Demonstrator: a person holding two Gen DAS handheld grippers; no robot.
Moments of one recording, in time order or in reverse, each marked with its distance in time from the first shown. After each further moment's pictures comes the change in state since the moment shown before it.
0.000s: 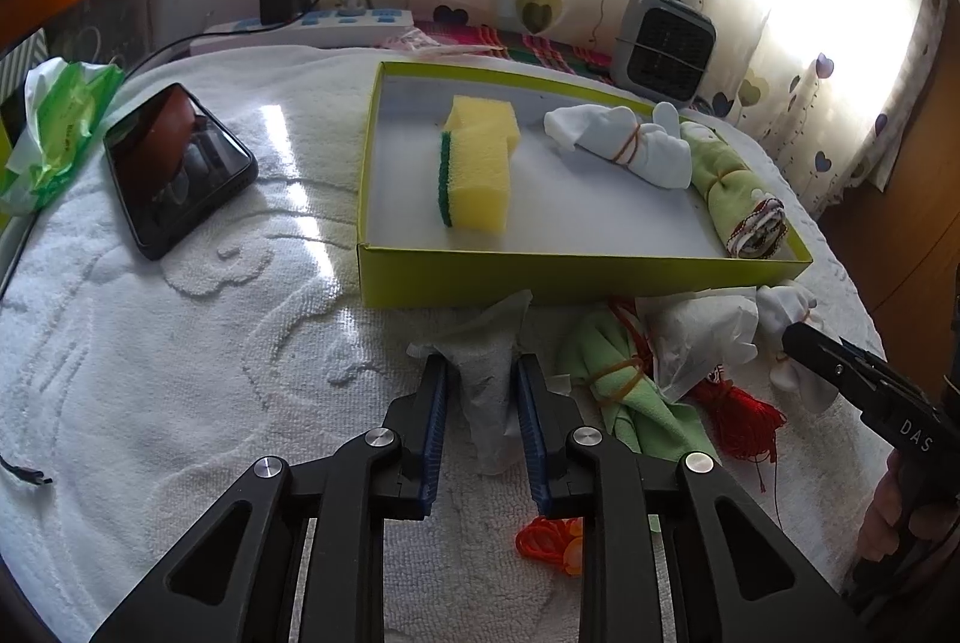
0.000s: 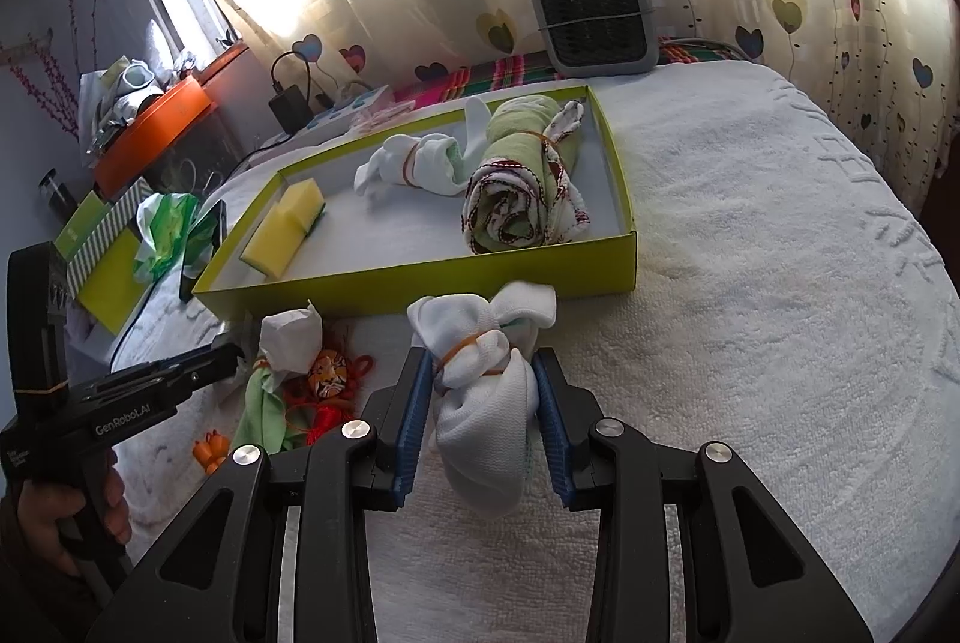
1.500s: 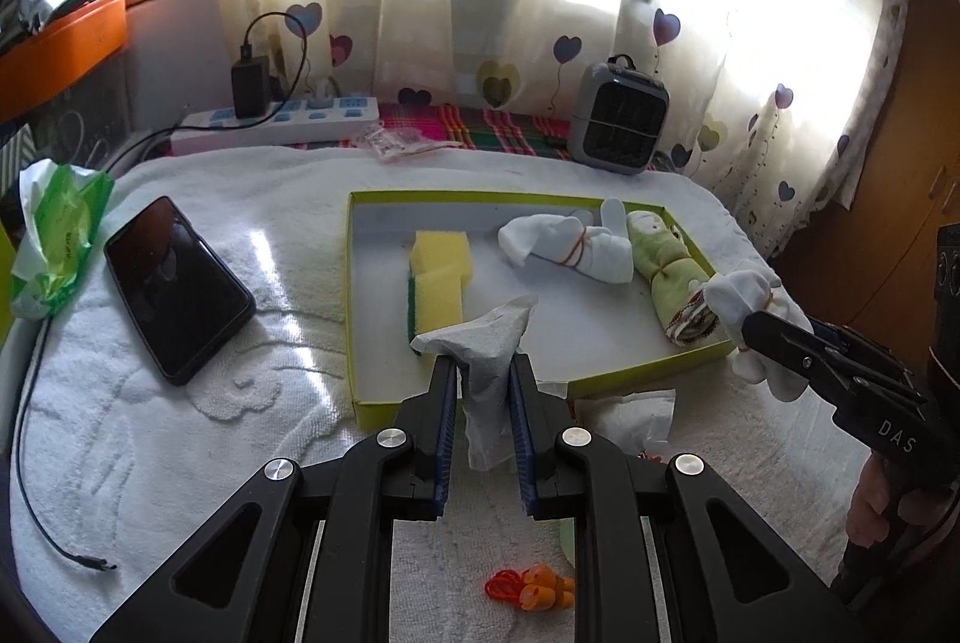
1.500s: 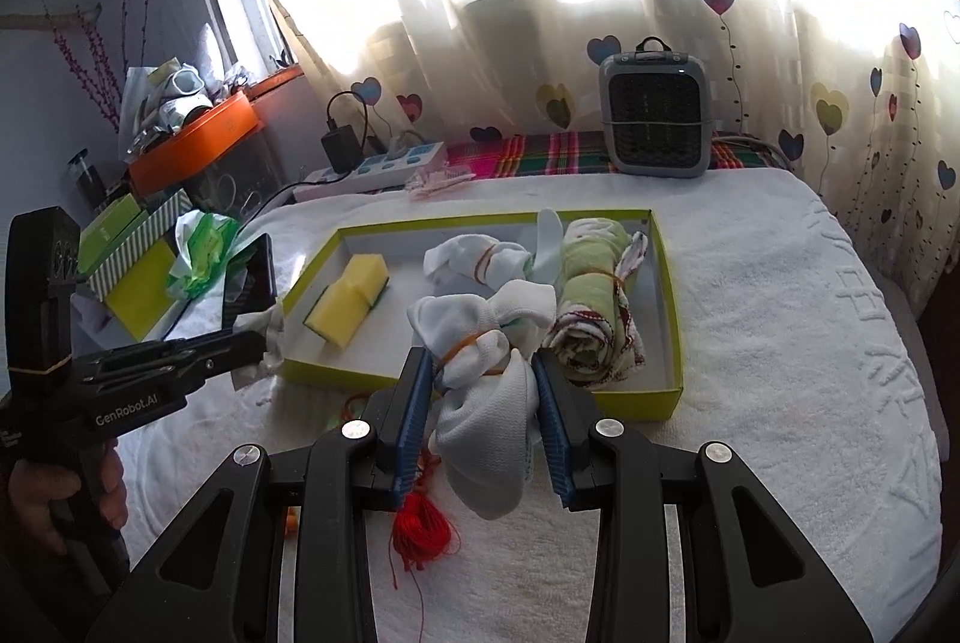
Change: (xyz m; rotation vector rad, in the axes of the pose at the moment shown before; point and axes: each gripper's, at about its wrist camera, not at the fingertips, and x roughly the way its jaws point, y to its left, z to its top) left arm -0.040 -0.012 0.045 0.068 -0.111 -0.052; right arm -0.020 0.041 0.045 -0.130 -0.086 0.028
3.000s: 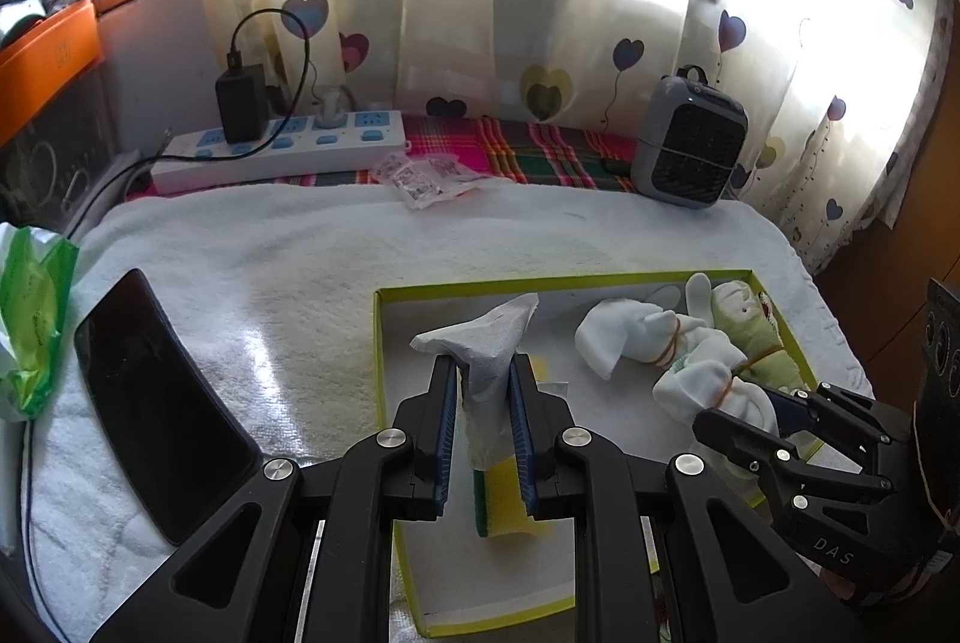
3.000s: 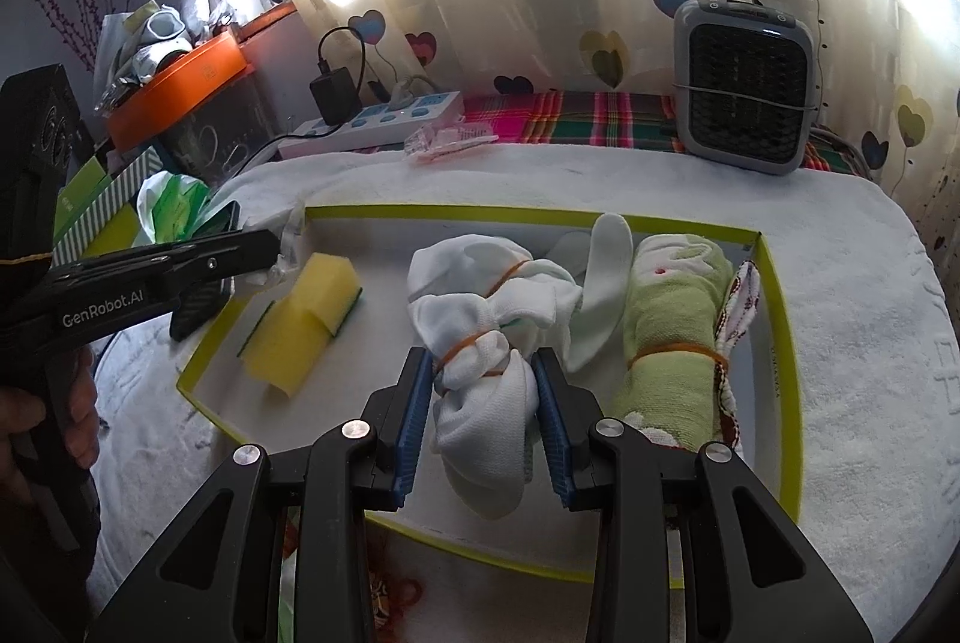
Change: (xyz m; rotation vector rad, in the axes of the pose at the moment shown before) left arm 0.070 0.030 0.064 -0.011 0.036 0.055; right arm 0.094 0.001 0.026 -0.084 0.133 0.038
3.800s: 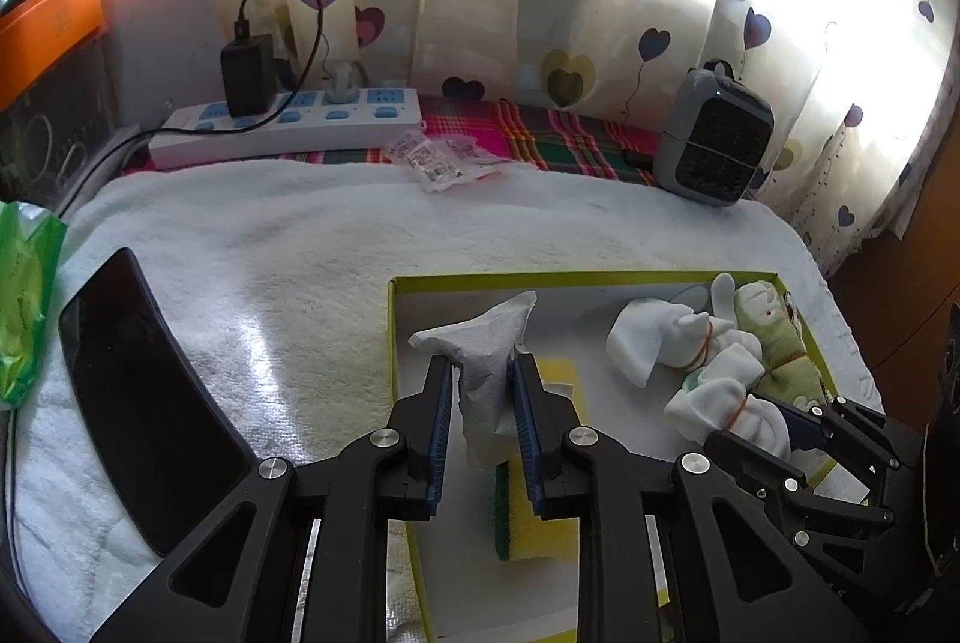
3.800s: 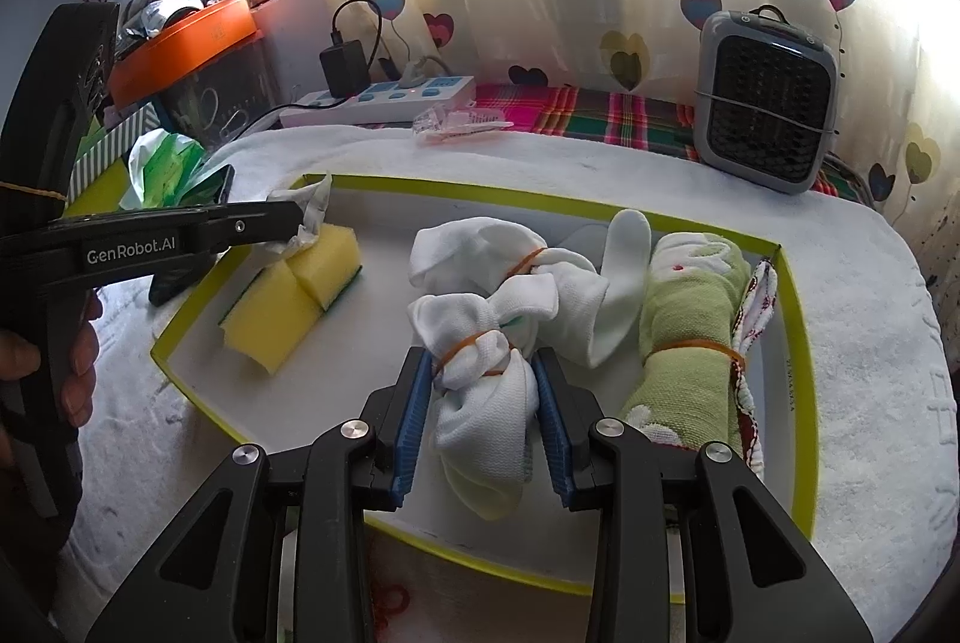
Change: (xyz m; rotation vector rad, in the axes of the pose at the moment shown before) left arm 0.017 0.011 0.002 -0.041 0.029 0.002; right arm 0.009 0.010 -0.003 -0.073 0.007 -0.041
